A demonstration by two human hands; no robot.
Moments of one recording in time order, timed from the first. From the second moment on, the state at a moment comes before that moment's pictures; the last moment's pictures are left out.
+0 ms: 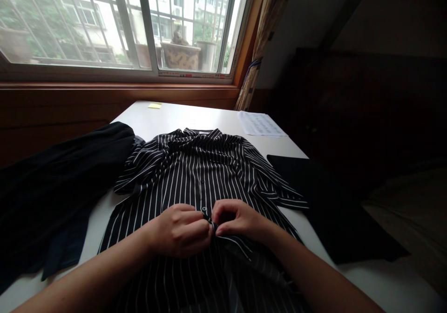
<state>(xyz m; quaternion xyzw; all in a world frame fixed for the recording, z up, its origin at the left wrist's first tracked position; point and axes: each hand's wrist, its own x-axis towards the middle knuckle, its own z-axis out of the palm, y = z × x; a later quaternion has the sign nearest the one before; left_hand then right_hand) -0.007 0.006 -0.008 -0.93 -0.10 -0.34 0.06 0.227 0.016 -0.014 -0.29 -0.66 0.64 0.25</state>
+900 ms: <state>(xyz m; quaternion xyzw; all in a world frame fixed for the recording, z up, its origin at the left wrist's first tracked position) -0.013 0.012 -0.009 -0.95 -0.08 -0.30 0.08 0.226 0.017 -0.012 -0.30 -0.67 0.63 0.25</state>
